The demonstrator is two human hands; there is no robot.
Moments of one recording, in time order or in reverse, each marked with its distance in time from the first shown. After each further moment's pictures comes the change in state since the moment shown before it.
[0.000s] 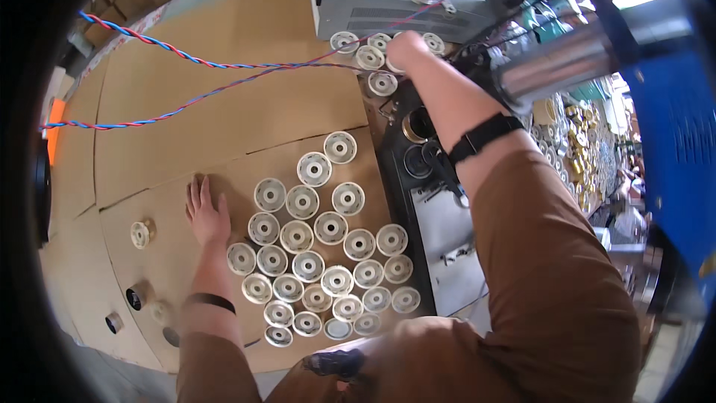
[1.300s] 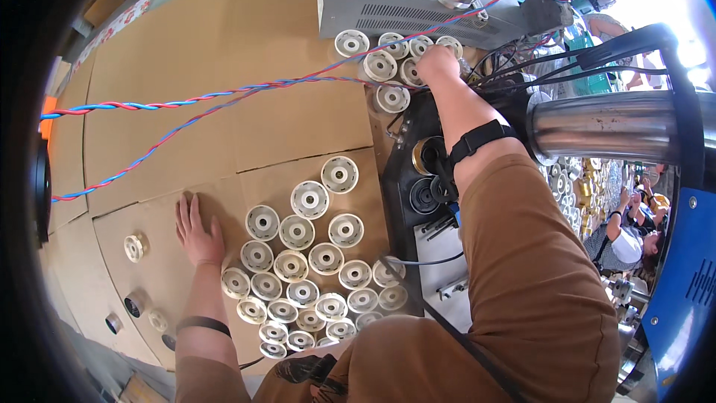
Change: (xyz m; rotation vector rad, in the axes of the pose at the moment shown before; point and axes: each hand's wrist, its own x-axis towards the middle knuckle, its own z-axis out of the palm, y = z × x) left_hand -0.002 0.002 0.006 0.077 0.054 0.047; right_hand 0.078 0.028 0.119 0.661 0.073 0.433
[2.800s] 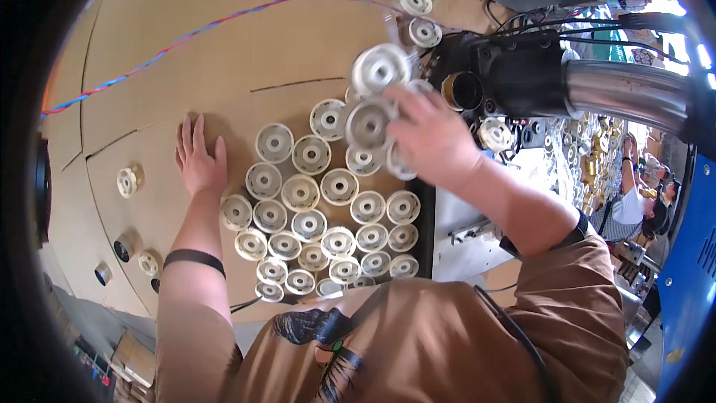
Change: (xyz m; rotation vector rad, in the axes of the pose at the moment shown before) left_hand 0.003 -0.002 0.000 -0.022 -0.004 -0.010; right_hand -0.307 -0.068 -0.056 0.274 0.294 -0.941
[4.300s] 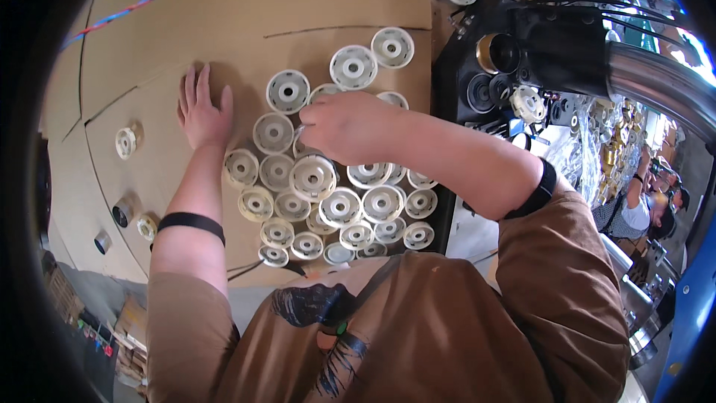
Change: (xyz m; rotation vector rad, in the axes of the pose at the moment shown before) left_hand 0.007 -0.002 0.008 -0.026 0.052 0.009; right_hand 0.053 -0.072 0.081 0.378 -0.389 -0.341
